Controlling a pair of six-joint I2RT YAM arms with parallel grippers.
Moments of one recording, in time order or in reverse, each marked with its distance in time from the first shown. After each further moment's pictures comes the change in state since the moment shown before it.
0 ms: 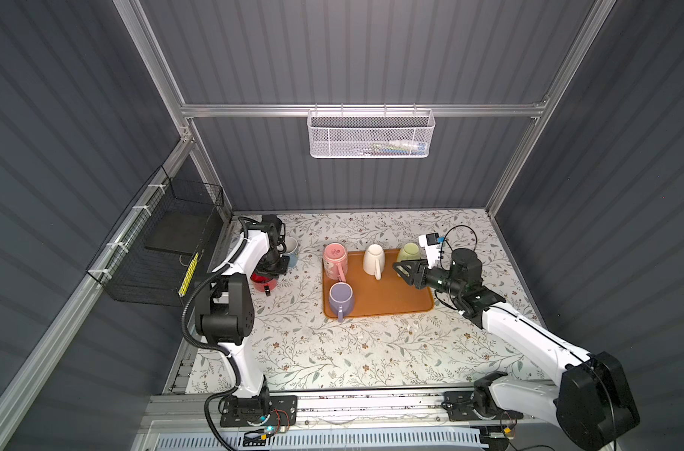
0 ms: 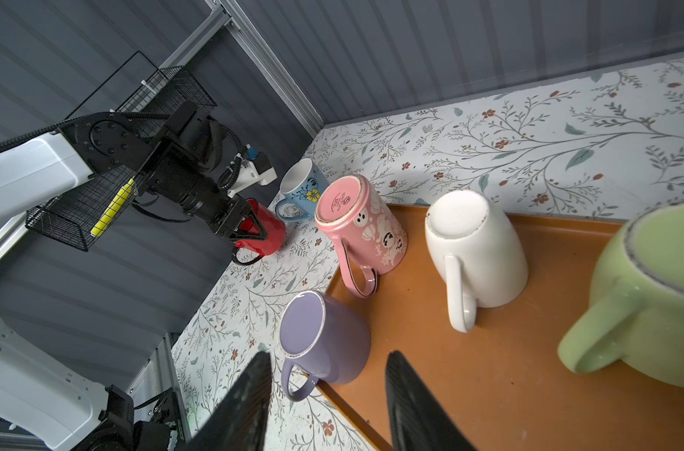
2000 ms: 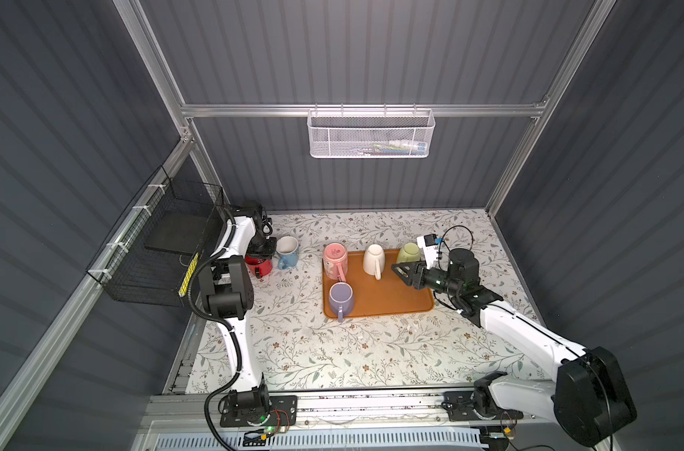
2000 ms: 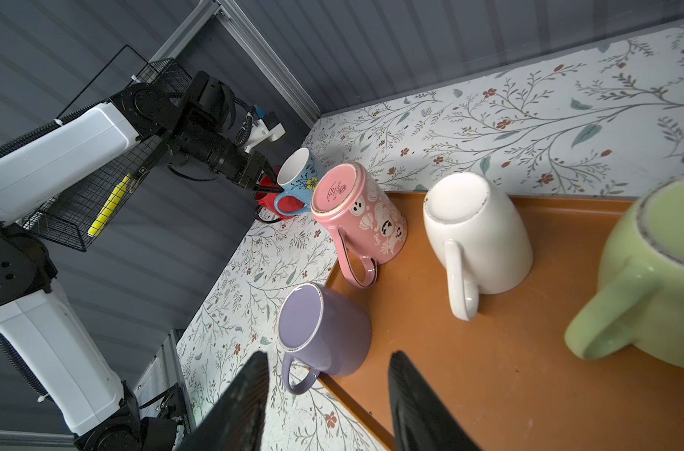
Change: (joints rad) left arm 0.145 0.263 0.350 0.011 0.116 0.104; right arm 0.000 0.028 0.000 -0.008 -0.010 0.021
